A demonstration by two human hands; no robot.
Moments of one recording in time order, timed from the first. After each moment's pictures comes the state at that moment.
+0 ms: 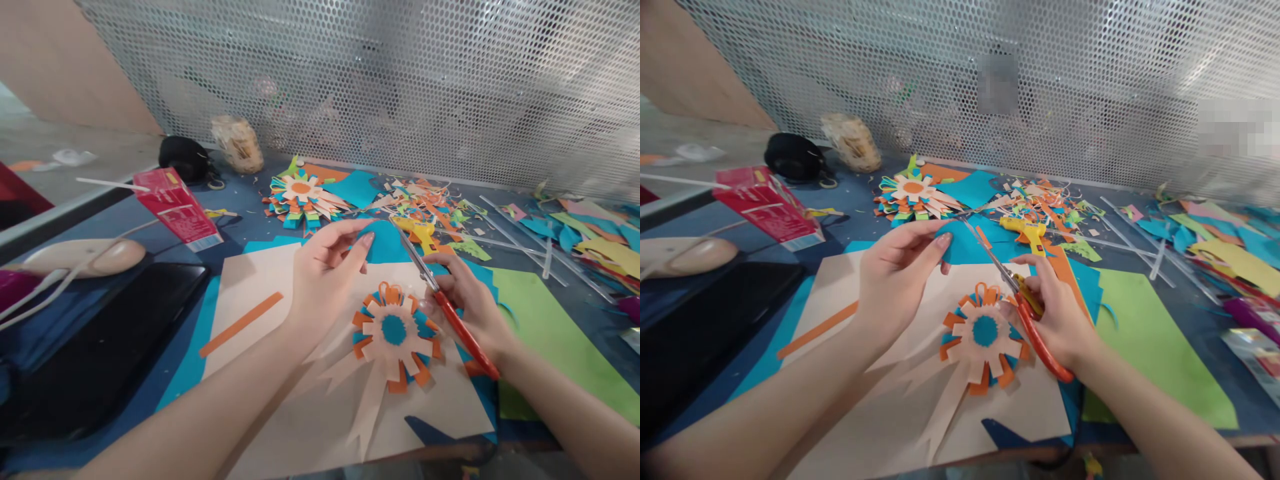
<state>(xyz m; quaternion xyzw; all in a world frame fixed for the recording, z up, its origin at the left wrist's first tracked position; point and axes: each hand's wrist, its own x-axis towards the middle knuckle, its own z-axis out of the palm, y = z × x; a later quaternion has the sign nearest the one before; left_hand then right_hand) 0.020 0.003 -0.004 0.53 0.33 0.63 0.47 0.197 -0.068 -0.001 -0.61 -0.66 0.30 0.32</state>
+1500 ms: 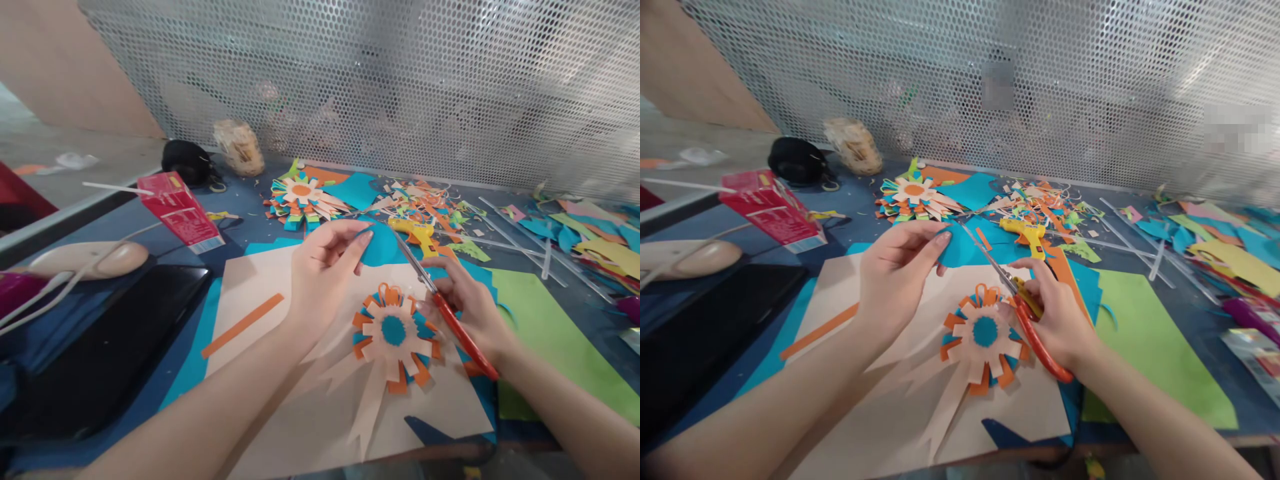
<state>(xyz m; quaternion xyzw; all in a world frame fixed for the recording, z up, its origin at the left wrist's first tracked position) 0.018 0.006 -0.005 0.53 0.32 0.63 0.47 0.196 -0.068 -0.001 -0.61 -0.66 0.30 0.32</state>
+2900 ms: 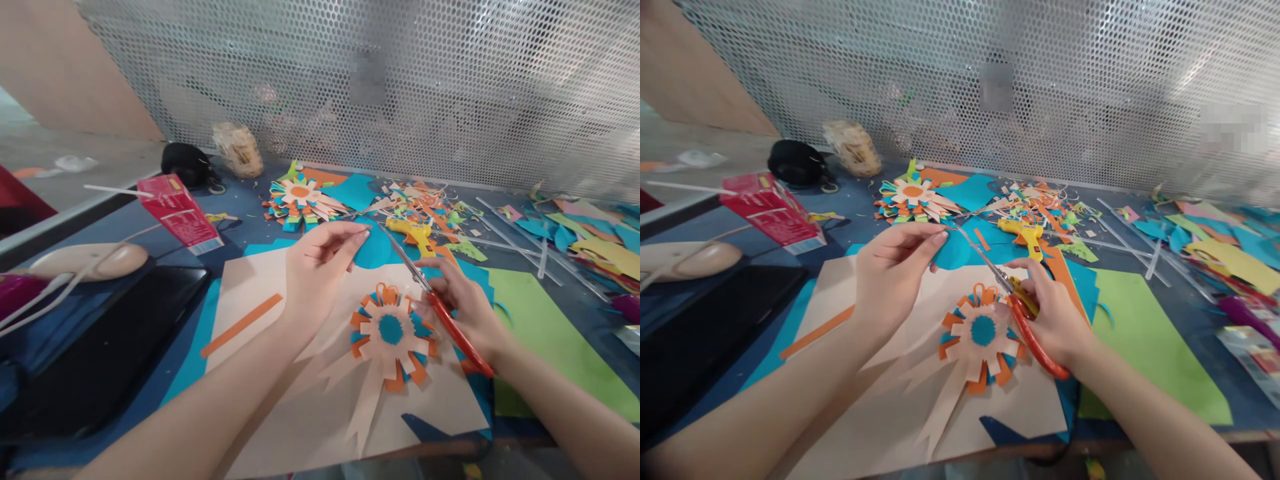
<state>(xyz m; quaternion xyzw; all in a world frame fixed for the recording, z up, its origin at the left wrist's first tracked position) 0.017 0.009 -0.004 0.54 0.36 0.63 0.43 0.198 -0.067 -0.002 -0.61 -0.68 0.28 0.30</state>
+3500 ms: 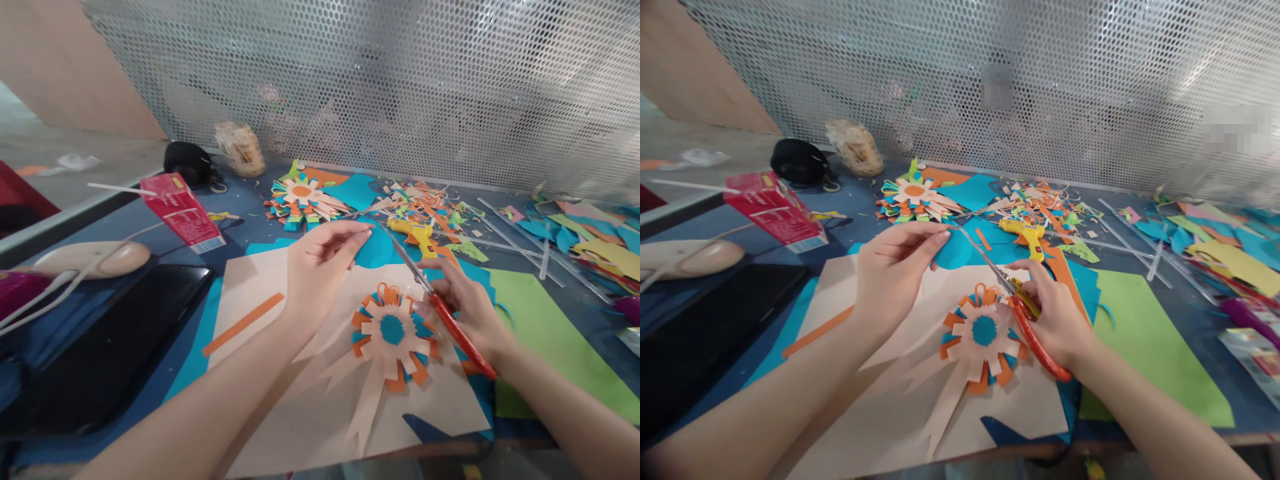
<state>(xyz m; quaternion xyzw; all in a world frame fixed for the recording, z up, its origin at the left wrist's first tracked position) 0.016 0.009 -0.001 0.54 0.36 0.63 0.43 0.196 -0.067 0.000 -0.61 -0.67 0.28 0.30</state>
